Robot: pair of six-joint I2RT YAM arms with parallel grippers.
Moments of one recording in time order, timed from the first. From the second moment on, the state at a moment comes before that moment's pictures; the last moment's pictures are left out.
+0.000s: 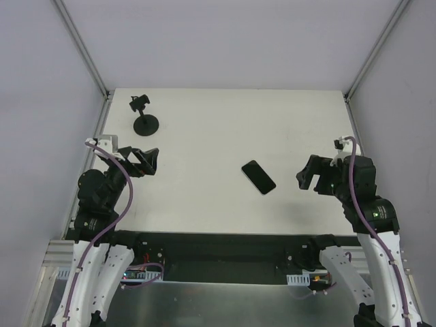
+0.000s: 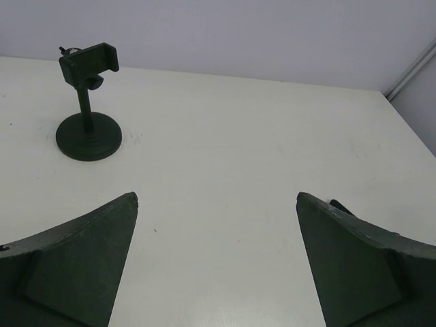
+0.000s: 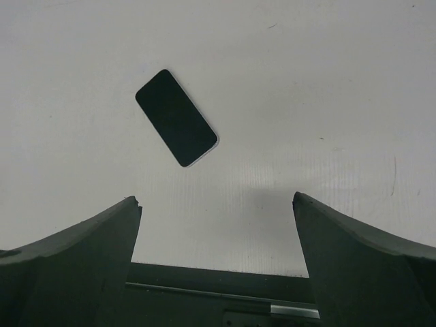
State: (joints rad) left arm -0.13 0.42 0.68 -0.26 0.12 -0.28; right arm 0.19 0.64 0.99 -0.96 0.00 0.28
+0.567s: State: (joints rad) left arm -0.08 0.87 0.88 -0.45 0.21 -0.32; right arm 0.49 0.82 0.88 -0.84 -0.22 0.34
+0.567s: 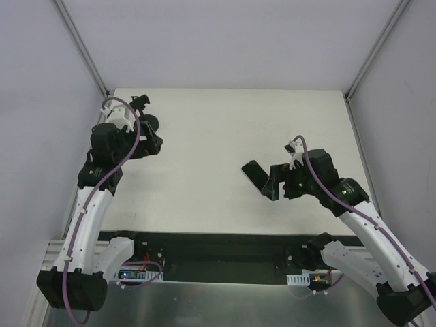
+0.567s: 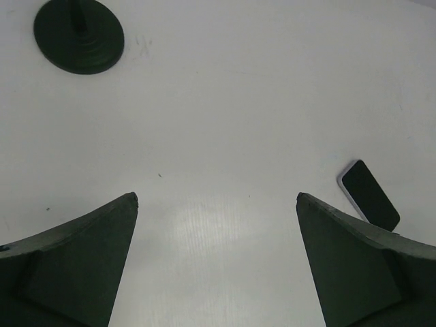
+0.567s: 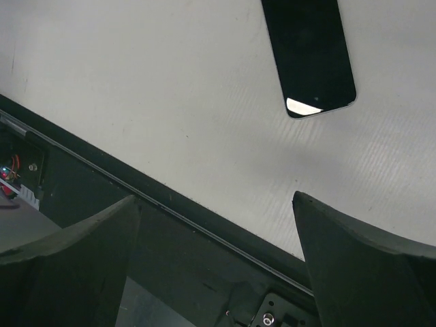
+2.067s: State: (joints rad) left arm 0.13 1.96 1.95 -0.82 0.20 -0.20; right arm 0.56 0.71 0.86 -0.80 -0.17 0.30
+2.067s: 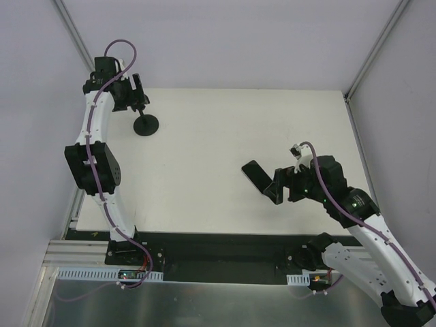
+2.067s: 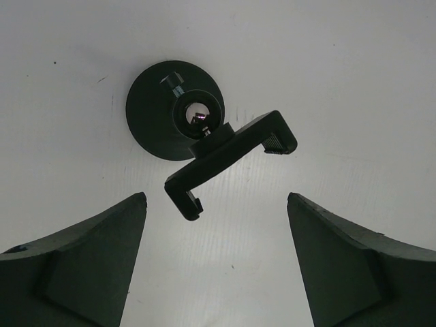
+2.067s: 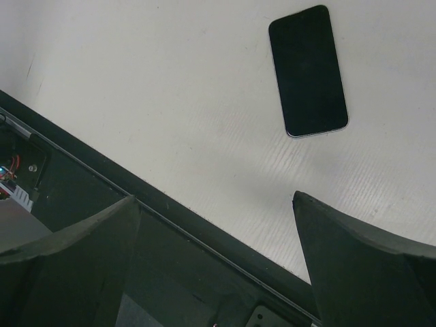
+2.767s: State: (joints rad) left arm 0.07 1.99 1.93 -0.74 0.14 -0.14; right arm 0.56 0.69 0.88 -0.85 -0.17 0.32
